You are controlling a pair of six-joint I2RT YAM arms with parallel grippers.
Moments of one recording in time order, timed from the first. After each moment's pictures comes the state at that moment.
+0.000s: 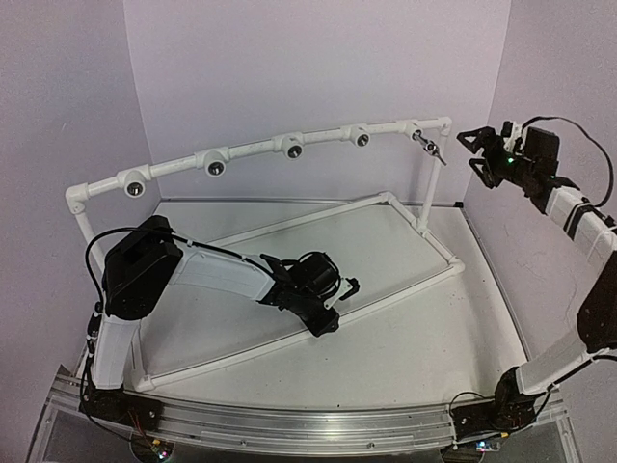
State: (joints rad) left arm -1.07 2.17 1.46 -0.31 0.08 -0.09; right arm -0.06 1.44 1.34 -0.08 -0.52 0.80
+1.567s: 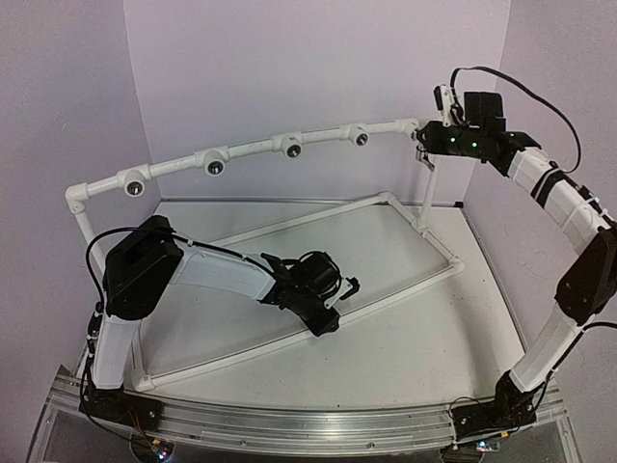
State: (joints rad) left arm -1.07 2.17 1.47 -0.32 0.08 -0.10; right arm 0.29 1.66 1.78 -0.45 -0.05 0.10
